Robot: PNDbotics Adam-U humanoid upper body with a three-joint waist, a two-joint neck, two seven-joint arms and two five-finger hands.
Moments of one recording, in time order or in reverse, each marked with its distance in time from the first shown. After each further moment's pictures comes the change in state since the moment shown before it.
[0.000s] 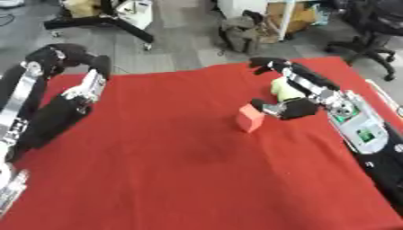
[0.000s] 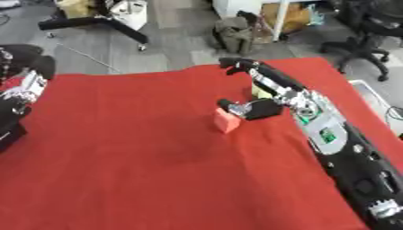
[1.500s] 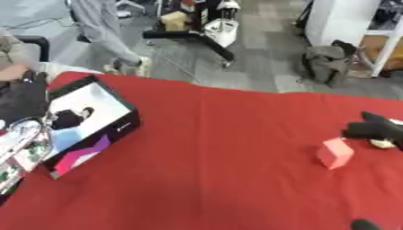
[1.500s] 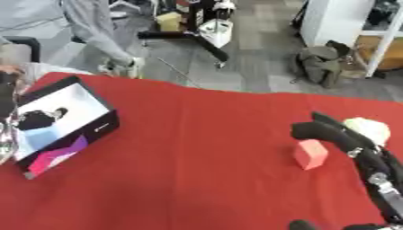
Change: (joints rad) left arm 0.260 0.472 0.211 0.273 -0.603 0.388 -0.015; right arm 0.265 0.130 0.186 -0.559 -0.119 -0.302 -0.244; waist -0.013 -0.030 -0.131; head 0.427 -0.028
